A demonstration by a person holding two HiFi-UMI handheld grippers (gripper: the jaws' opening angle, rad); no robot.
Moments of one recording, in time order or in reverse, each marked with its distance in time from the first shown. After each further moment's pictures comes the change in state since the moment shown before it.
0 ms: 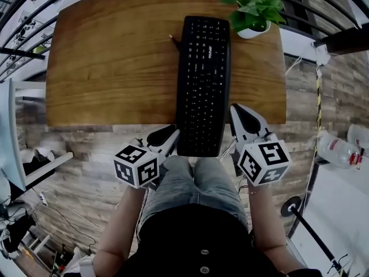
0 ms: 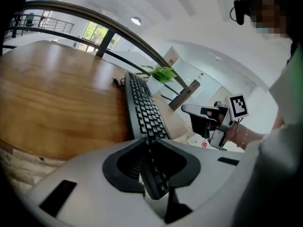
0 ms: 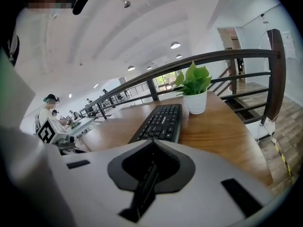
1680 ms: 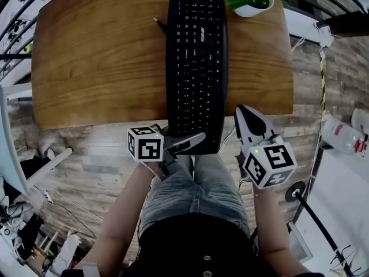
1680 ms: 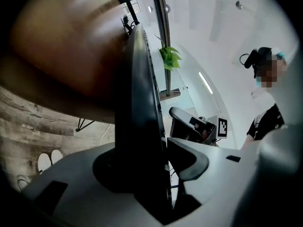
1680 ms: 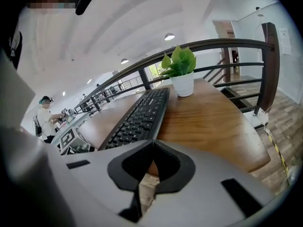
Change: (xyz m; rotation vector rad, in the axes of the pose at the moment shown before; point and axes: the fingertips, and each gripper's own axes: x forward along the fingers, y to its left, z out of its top) left arm 0.082 -0.033 -0.057 -0.359 0.113 -0.509; right arm -0.004 -0.032 -0.056 0.046 0.095 -0.053
